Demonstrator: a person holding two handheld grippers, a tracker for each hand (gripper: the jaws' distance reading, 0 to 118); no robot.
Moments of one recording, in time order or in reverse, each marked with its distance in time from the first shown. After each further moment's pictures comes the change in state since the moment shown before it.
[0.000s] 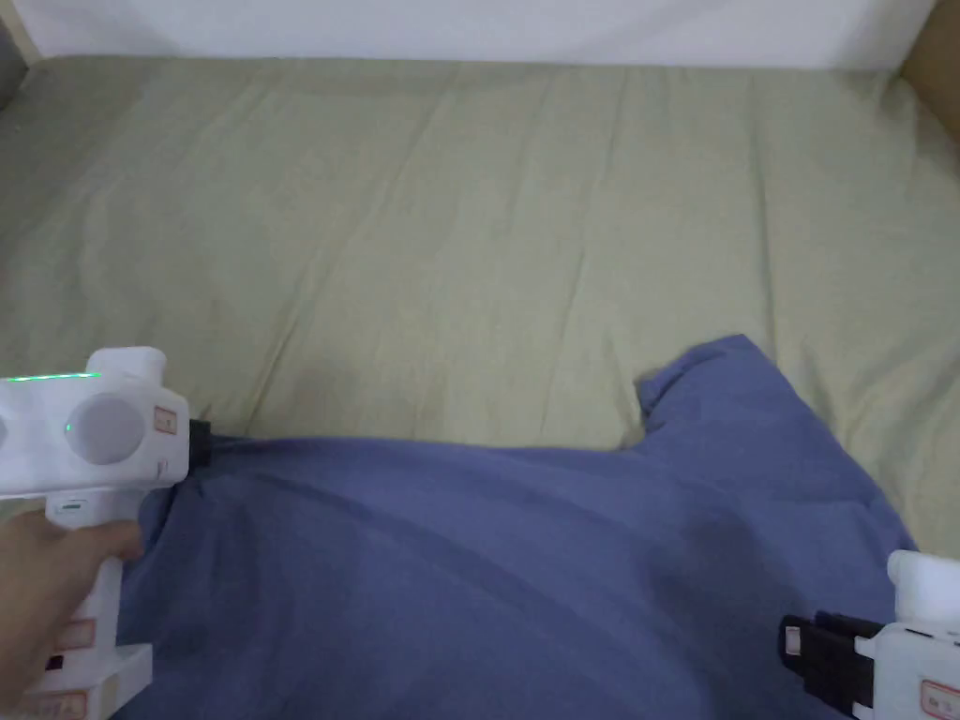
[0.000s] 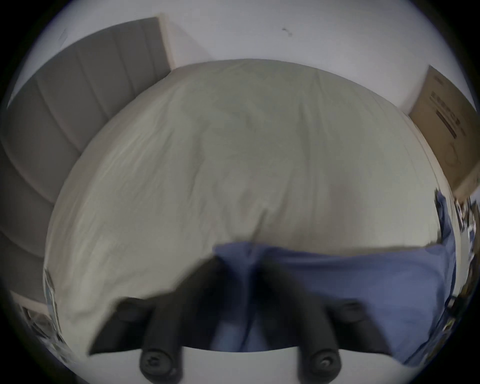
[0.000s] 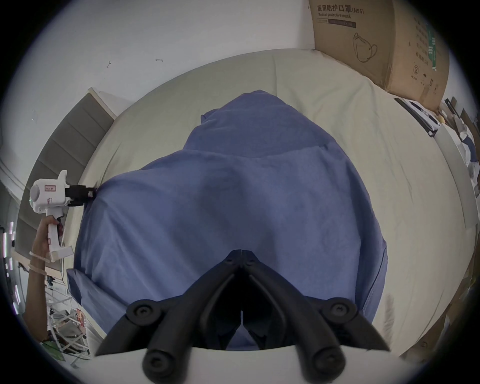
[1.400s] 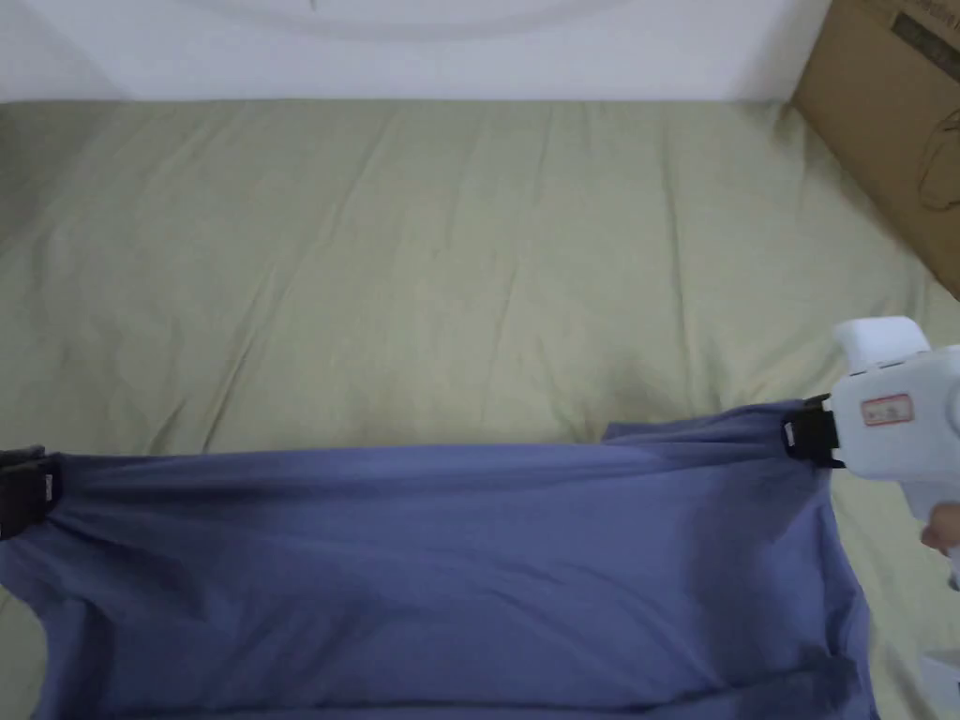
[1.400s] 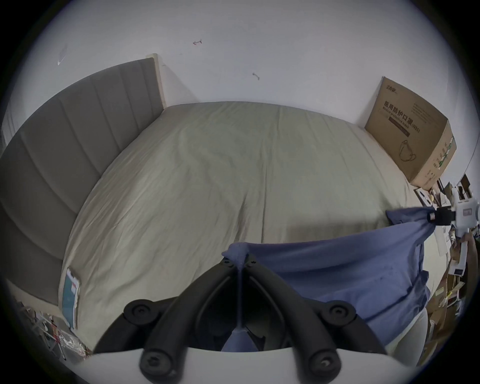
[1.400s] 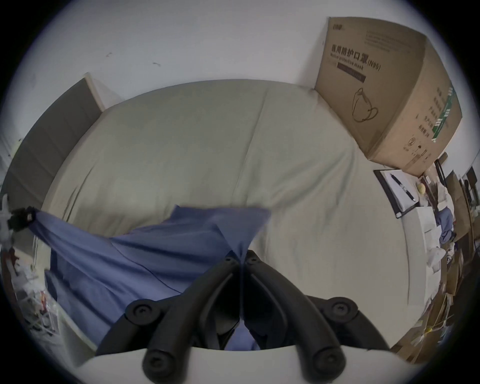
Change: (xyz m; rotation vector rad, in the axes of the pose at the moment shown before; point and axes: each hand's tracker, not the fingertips) left arm -0.056 -0.065 0.164 0.163 -0.123 -0.010; right arm 0.024 0.093 0.062 0.065 -0.162 0.223
